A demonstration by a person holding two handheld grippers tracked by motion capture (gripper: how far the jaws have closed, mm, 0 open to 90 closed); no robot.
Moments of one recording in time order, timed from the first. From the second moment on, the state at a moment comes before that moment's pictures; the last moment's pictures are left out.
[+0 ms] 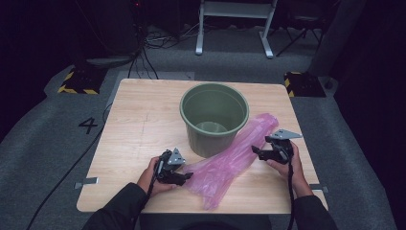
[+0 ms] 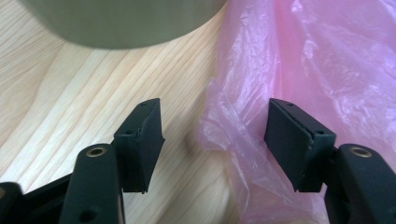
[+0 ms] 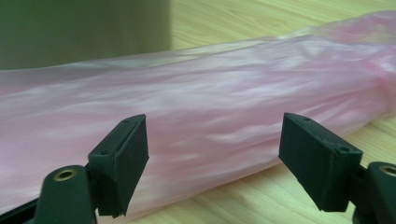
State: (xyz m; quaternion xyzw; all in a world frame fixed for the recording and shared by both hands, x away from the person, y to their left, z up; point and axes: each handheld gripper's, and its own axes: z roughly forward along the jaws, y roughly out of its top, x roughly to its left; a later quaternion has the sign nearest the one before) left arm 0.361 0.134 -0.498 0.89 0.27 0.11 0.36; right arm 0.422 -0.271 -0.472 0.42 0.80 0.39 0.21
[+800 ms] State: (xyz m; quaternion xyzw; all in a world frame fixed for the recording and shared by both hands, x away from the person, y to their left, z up) left arm 0.370 0.187 -0.503 0.87 0.28 0.12 0.38; right arm 0.455 -0.238 -0.497 0.42 0.82 0.34 0.18
